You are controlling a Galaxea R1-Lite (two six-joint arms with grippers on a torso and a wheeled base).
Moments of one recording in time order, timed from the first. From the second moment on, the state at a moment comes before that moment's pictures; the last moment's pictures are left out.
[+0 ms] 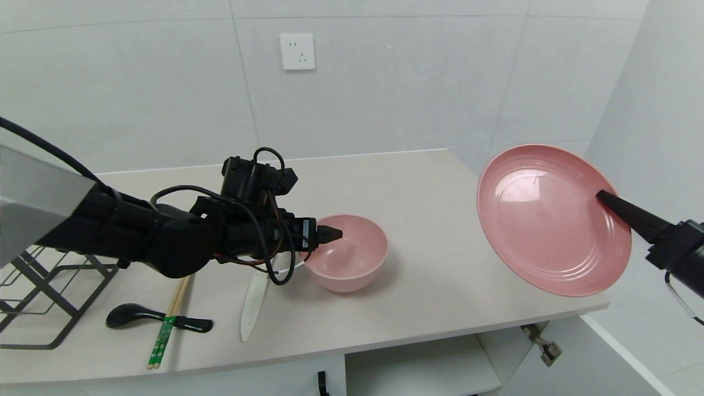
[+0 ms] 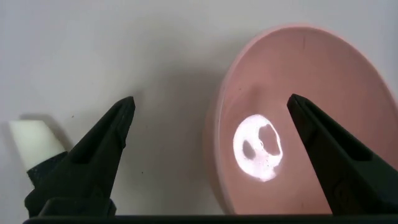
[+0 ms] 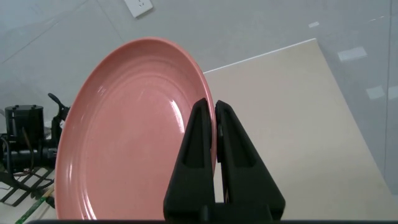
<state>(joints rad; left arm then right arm) -0.47 1.94 -1.06 -0.29 -0.17 -0.28 0.05 1.40 -0.17 -1.37 0.36 0.48</state>
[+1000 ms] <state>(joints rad) -0.46 1.87 -1.05 -0.27 -0.06 -0.27 0.07 1.41 -0.16 -1.36 0.36 0.48</state>
